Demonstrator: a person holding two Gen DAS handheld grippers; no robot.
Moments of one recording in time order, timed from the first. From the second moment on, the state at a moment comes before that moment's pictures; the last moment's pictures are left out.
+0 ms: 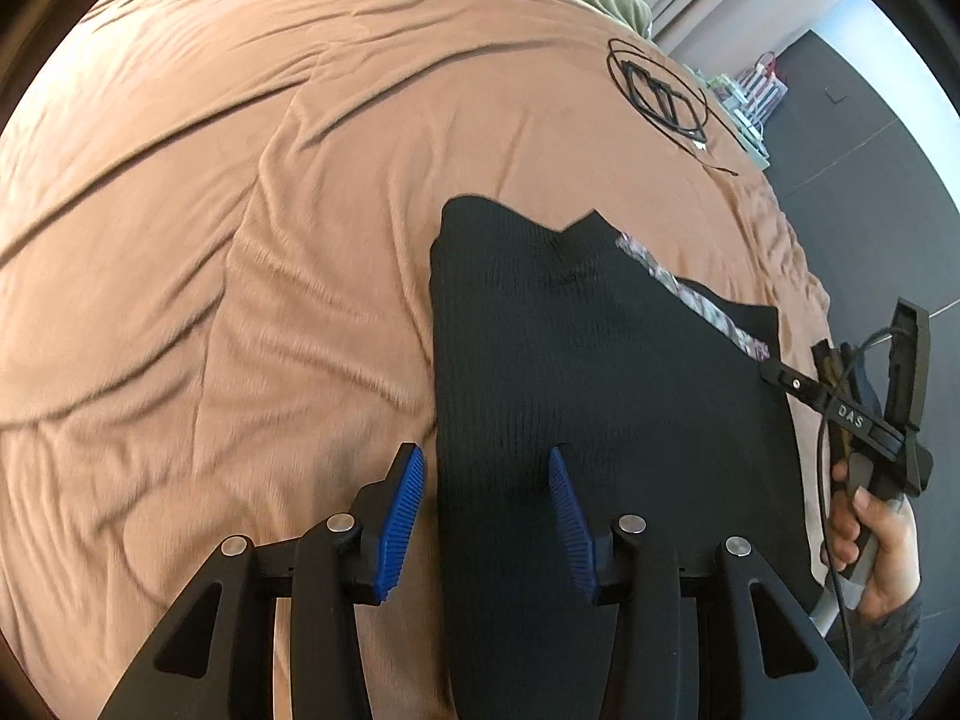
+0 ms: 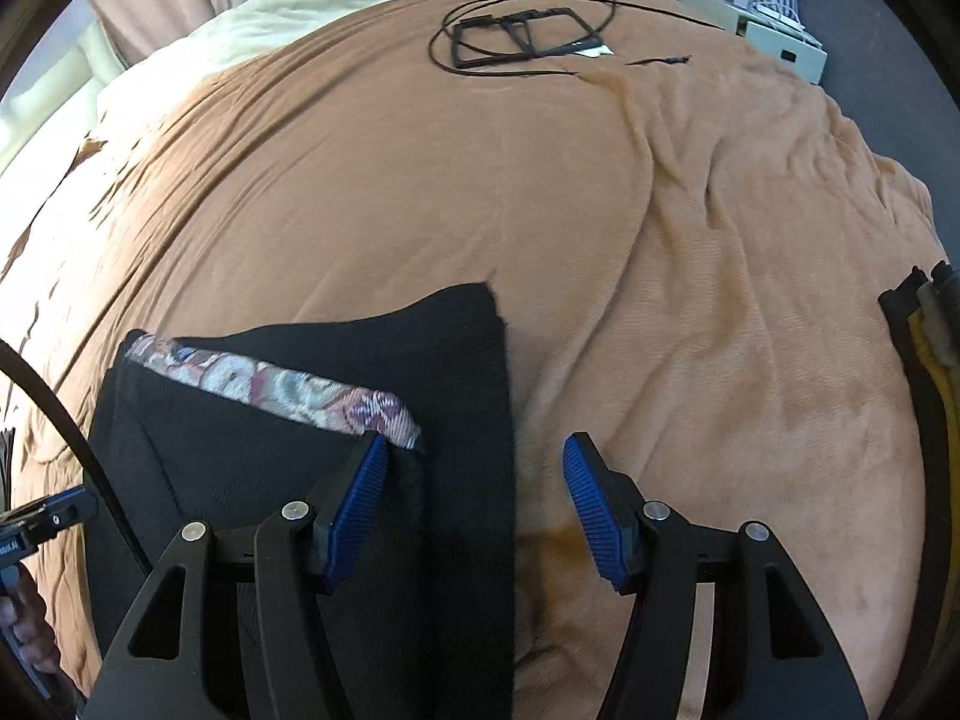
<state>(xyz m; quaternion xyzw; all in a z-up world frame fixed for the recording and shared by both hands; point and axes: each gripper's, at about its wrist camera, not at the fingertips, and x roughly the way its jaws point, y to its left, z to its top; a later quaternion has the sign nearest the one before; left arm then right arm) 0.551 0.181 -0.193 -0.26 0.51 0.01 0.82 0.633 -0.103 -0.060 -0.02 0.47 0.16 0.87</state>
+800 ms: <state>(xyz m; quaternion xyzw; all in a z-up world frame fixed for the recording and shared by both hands) 0.567 0.218 -0.205 -0.33 0.49 -0.04 0.81 0.649 -0.187 -0.097 0.20 0.50 0.34 0.77</state>
